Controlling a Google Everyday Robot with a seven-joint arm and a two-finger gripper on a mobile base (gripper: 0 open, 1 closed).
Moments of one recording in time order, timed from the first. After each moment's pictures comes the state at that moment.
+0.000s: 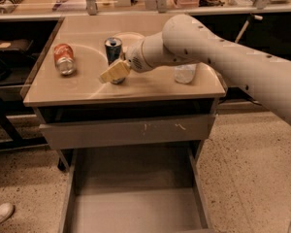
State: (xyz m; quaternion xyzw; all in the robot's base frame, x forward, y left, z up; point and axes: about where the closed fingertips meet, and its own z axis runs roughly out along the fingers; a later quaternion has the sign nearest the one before) arm 0.688 0.081 0.857 -0.45 0.74 0.23 0.44
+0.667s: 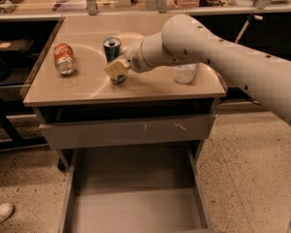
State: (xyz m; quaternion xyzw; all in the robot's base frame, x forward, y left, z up) arm 0.688 0.081 0.857 -0.45 0.74 0.23 0.44
